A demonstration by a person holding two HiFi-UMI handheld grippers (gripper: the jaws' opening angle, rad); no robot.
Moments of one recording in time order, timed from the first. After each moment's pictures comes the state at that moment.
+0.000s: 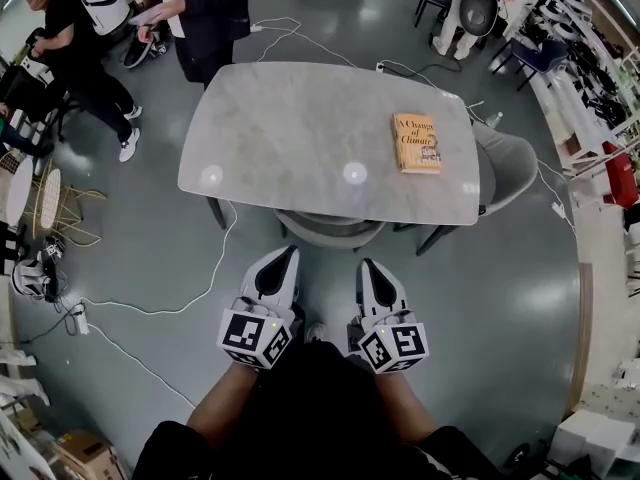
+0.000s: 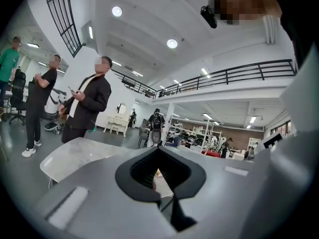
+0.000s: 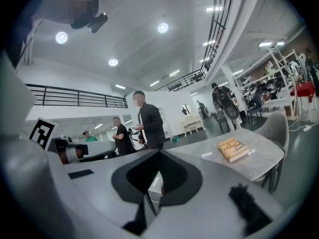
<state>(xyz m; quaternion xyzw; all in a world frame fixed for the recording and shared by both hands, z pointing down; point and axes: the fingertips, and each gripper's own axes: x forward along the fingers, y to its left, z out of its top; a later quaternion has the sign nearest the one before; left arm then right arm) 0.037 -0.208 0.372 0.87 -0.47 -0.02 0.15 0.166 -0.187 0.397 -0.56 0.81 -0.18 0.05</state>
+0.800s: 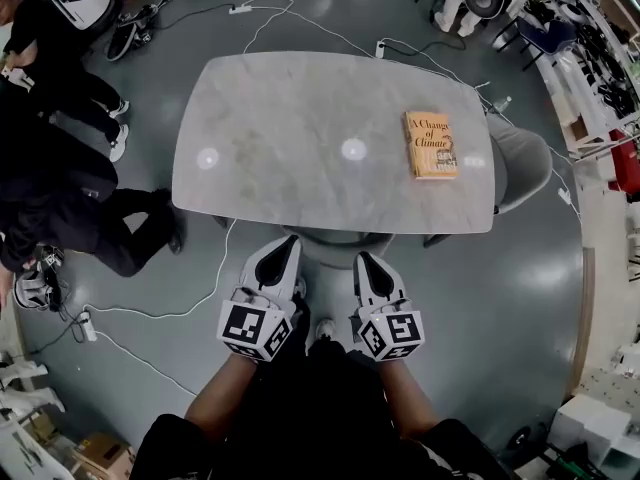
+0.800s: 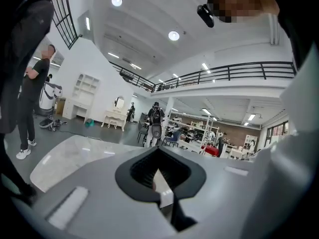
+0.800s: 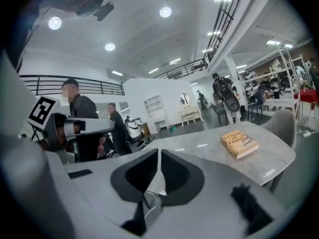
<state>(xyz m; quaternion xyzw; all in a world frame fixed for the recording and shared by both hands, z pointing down) 0.020 -0.322 0.395 0.88 -0.45 0.01 0.16 0.140 -0.288 0.456 -0.55 0.81 -0.21 -0.03</state>
